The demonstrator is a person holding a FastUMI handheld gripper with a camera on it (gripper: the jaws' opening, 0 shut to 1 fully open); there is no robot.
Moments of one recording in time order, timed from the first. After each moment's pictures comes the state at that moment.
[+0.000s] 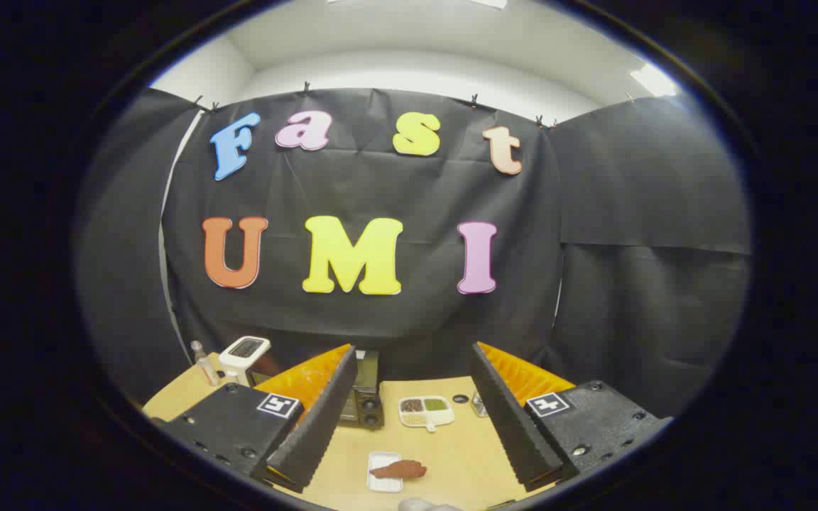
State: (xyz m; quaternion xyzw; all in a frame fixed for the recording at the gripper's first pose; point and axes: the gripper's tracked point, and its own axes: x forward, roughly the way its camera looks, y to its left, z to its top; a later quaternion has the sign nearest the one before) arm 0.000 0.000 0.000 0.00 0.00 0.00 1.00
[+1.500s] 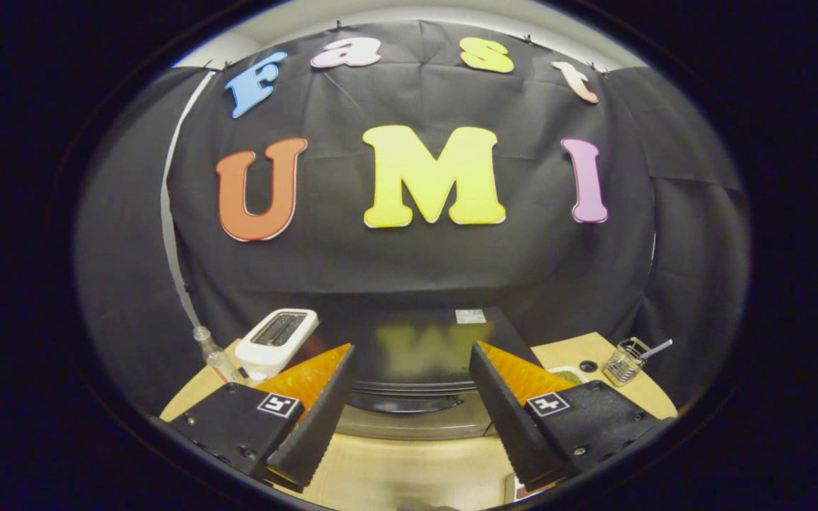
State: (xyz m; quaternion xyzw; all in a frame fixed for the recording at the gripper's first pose) arm 0.231 0.225 -0.164 0.02 0.10 0.06 0.99
